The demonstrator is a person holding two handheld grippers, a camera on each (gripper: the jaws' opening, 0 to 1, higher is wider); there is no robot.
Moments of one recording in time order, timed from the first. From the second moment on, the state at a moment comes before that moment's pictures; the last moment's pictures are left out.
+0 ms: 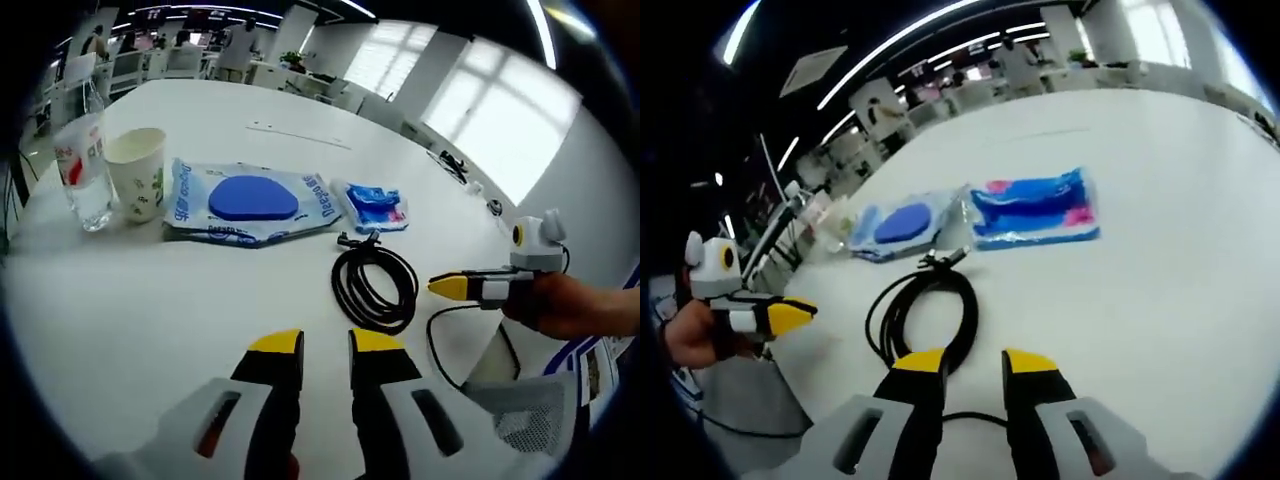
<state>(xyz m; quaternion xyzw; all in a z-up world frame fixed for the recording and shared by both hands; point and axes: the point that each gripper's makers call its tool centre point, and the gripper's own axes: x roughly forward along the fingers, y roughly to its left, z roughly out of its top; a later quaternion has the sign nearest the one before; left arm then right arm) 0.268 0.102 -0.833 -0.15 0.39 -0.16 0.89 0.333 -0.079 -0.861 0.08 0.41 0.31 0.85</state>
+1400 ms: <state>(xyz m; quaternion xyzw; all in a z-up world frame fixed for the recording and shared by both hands) 0.240 0.215 -0.743 -0.13 0.28 -0.07 0.95 0.293 -0.087 -0.782 0.00 0.33 0.39 0.86</state>
